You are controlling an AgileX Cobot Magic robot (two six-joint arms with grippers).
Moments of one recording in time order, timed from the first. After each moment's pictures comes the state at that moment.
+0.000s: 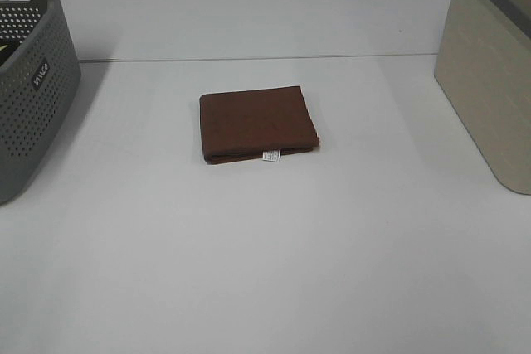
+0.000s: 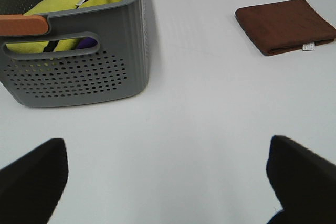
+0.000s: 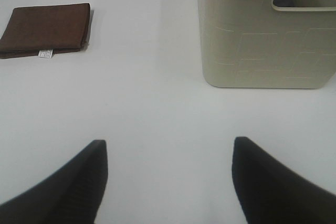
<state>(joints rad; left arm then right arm) -0.03 -0.01 -0.50 -0.06 1.05 0.04 -0.01 -0.01 -0.51 0.05 1.07 -0.09</state>
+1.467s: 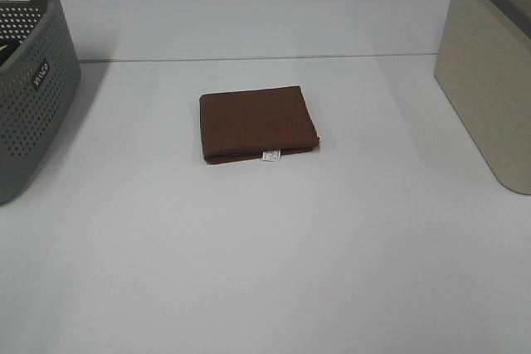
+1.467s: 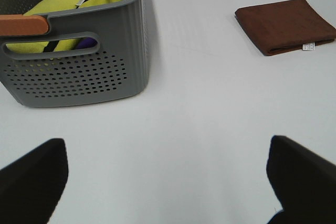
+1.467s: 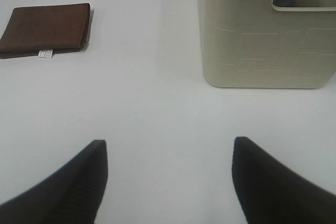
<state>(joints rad) -0.03 -0.01 -0.50 -0.06 1.05 0.04 -0.01 -0.01 -0.51 0.05 1.07 -0.09</state>
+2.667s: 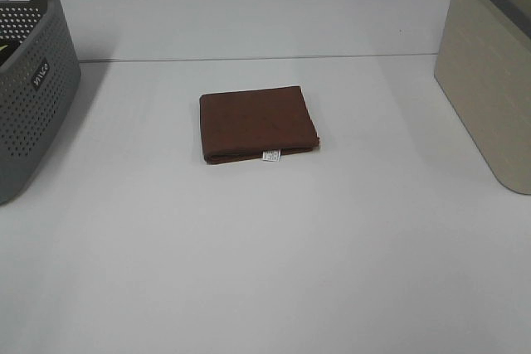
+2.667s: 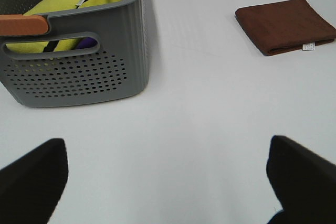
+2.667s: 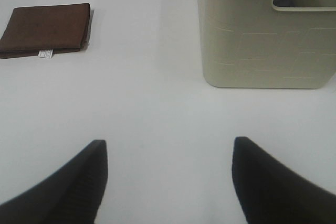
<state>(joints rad) -0.03 -0.01 -0.50 -0.06 1.05 0.04 -0.01 -0.01 -0.51 0.05 1.07 -0.09</state>
